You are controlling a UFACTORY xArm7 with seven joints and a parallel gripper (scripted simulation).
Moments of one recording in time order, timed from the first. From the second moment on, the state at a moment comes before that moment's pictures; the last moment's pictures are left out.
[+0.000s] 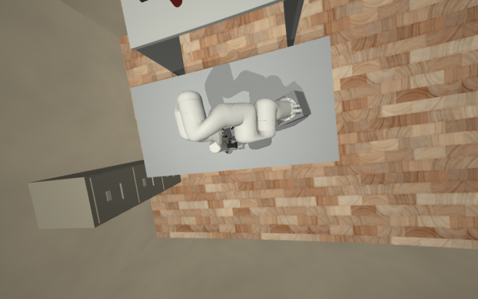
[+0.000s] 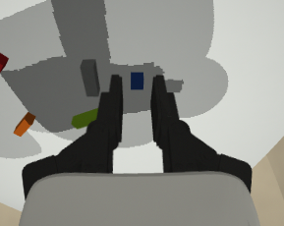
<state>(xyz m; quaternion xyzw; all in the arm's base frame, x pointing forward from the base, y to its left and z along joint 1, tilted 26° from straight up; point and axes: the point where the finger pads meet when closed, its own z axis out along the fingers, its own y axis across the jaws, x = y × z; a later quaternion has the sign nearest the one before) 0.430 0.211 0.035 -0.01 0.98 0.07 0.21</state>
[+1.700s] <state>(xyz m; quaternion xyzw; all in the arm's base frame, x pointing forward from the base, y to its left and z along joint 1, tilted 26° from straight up) 0.435 0.213 0.022 -0.01 0.98 0.07 0.21</state>
